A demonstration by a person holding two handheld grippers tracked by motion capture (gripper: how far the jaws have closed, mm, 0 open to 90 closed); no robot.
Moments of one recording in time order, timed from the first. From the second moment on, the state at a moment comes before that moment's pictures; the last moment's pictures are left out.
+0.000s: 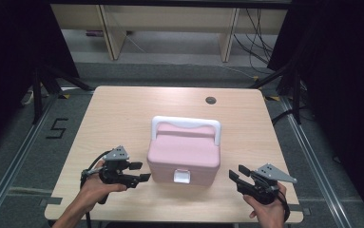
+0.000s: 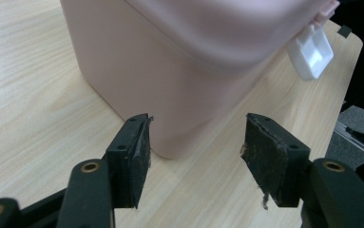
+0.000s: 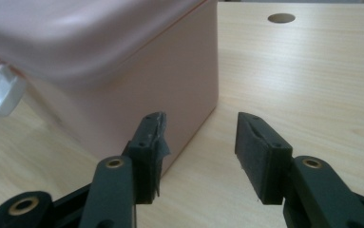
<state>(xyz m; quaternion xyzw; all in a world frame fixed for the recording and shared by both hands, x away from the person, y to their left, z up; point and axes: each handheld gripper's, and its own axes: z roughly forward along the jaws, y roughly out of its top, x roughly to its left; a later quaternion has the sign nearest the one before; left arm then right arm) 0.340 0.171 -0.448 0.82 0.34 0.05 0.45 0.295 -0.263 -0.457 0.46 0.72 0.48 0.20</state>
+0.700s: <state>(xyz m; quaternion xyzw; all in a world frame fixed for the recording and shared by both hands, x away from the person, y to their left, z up) 0.306 0.187 -0.472 0.82 0.35 0.08 0.45 0.278 -0.259 -0.472 0.45 0.74 0.47 0.16</state>
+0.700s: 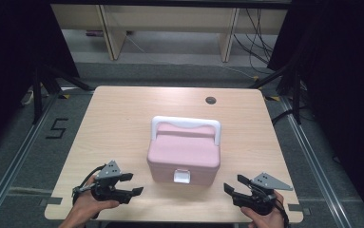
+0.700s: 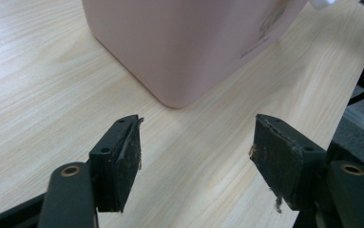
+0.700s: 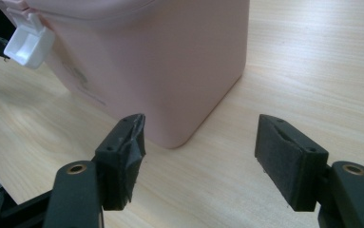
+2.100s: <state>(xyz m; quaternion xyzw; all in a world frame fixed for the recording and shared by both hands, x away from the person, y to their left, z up) 0.247 0.182 -0.489 0.86 0.30 0.09 0.41 0.236 -0.222 -0.494 0.39 0.83 0.39 0.12</state>
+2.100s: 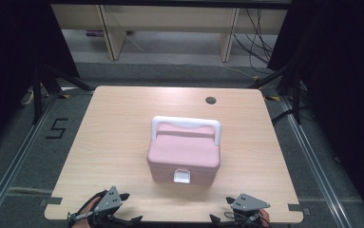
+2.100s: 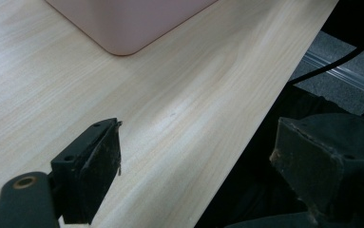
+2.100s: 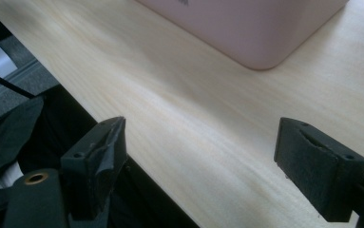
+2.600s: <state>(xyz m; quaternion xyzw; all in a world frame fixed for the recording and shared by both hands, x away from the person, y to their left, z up) 0.249 0.185 -0.494 0.87 0.30 0.10 0.39 0.235 -0.214 -0.501 0.36 0.85 0.36 0.12</state>
